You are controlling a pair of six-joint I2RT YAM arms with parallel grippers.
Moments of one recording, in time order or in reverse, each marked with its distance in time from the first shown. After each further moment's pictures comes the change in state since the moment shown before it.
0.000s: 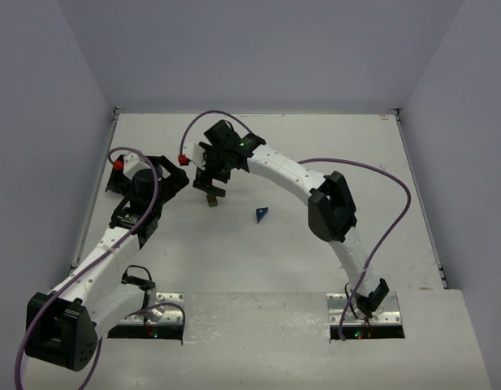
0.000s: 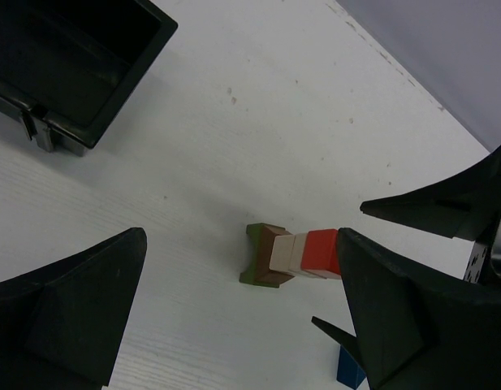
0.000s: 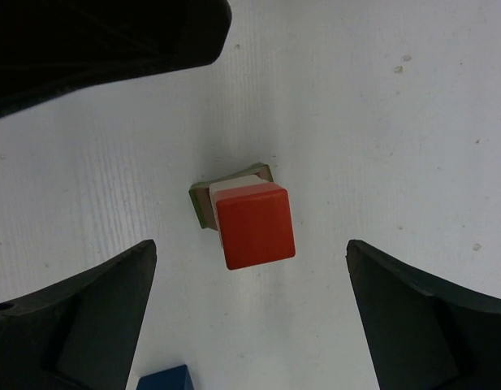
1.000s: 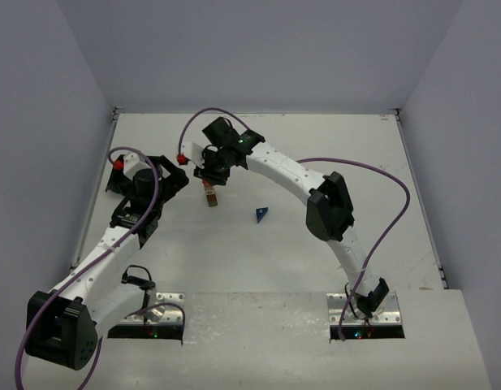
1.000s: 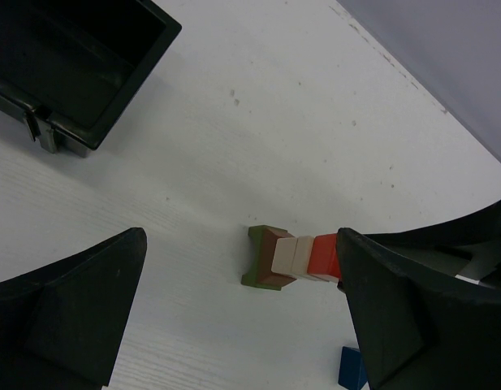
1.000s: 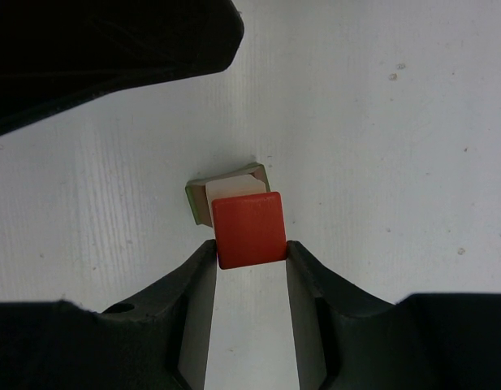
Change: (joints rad) left arm 0.000 0.005 0.000 0.002 -0.009 -0.001; right arm 0.000 0.018 0.070 -0.068 -0.002 -0.044
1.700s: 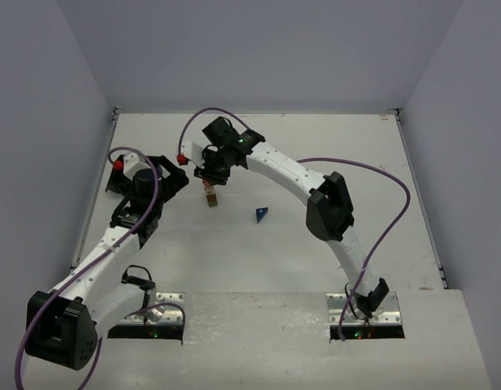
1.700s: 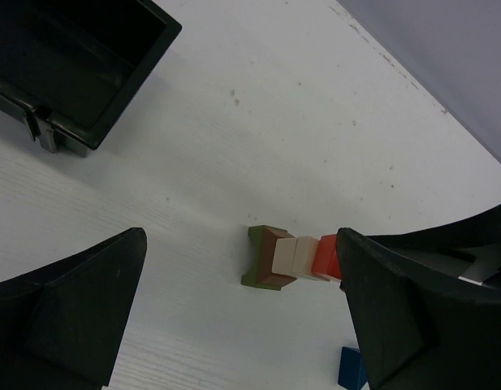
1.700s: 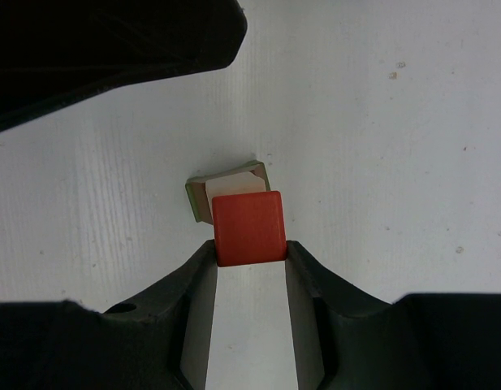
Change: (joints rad) left arm 0.000 0.000 0.000 0.000 -0.001 -0.003; right arm 0.000 0.000 0.005 -0.010 0.002 -0.006
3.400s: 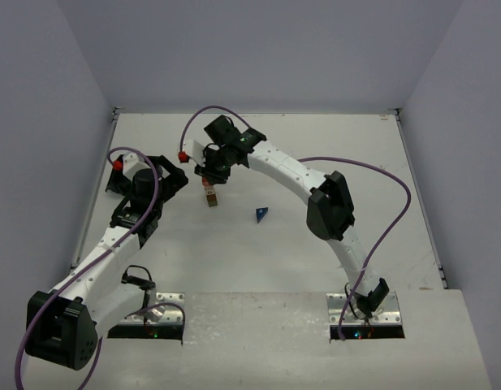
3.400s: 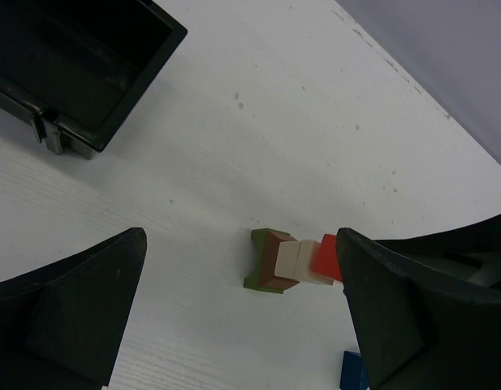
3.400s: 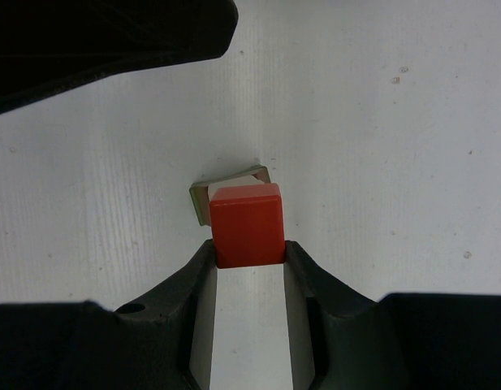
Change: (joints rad) left arm 0.000 0.000 0.000 0.000 -0.014 0.000; right arm -0.011 0.000 0.000 0.007 -0.036 0.018
